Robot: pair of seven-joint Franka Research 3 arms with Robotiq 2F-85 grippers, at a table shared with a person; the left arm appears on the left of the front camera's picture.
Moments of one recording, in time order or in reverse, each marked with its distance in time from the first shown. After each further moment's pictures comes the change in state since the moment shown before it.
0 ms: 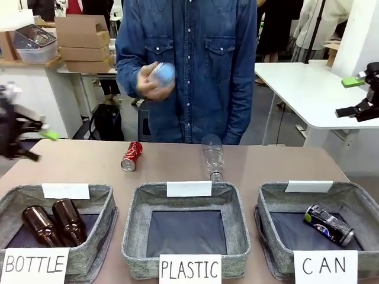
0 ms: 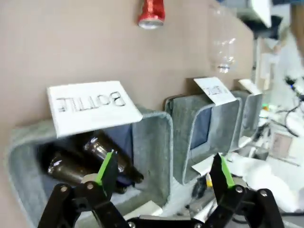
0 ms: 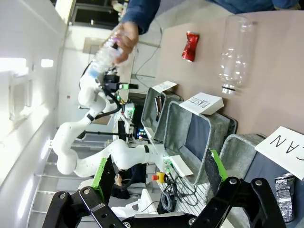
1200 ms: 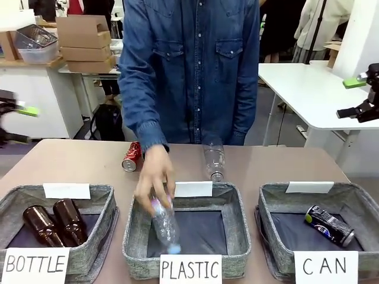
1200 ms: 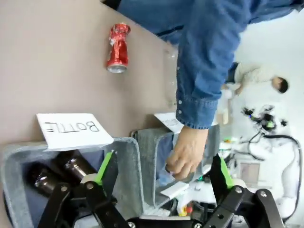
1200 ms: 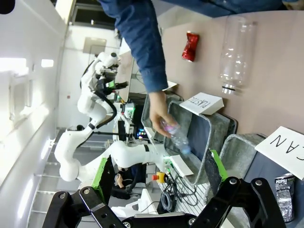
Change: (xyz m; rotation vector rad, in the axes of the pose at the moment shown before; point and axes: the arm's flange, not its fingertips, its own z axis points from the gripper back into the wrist) left arm -0.033 0.009 0.049 -0.189 -0.281 0.004; right arm 0.000 0.000 0.000 0.000 0.000 0.000
